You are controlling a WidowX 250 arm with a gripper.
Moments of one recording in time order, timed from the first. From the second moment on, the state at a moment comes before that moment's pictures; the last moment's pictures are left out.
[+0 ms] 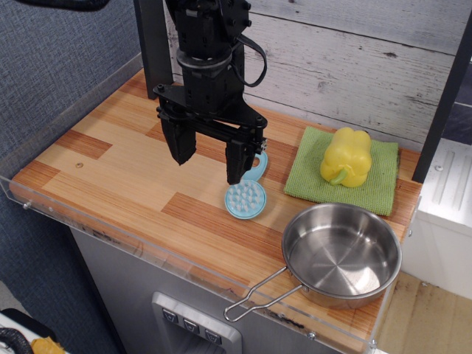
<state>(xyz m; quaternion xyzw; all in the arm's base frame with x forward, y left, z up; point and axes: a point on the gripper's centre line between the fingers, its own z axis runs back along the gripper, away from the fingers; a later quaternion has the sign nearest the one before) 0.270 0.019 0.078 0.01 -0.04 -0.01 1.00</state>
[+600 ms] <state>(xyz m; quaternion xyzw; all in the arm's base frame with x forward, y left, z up) 0.271 0.014 0.060 0.01 -0.01 0.01 1.00</state>
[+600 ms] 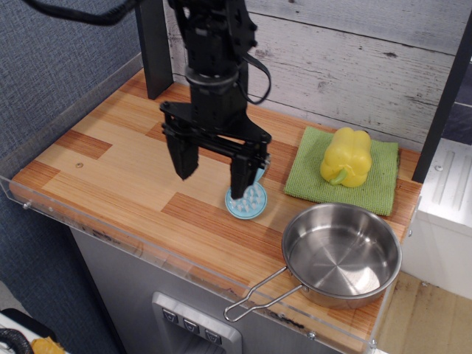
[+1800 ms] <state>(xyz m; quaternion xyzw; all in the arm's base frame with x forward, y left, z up) 0.301 -0.004 0.030 -0.02 -0.04 0.02 1.00</state>
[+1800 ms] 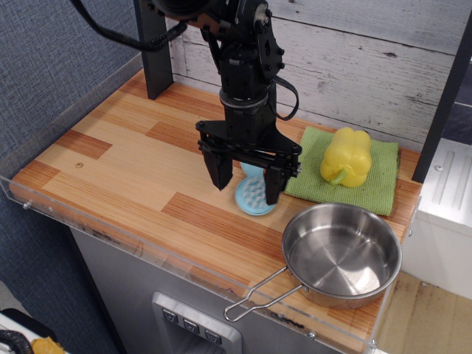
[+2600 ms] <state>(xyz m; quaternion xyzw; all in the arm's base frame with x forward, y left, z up) 0.316 -0.011 0.002 -0.03 -0.02 0.02 1.00</state>
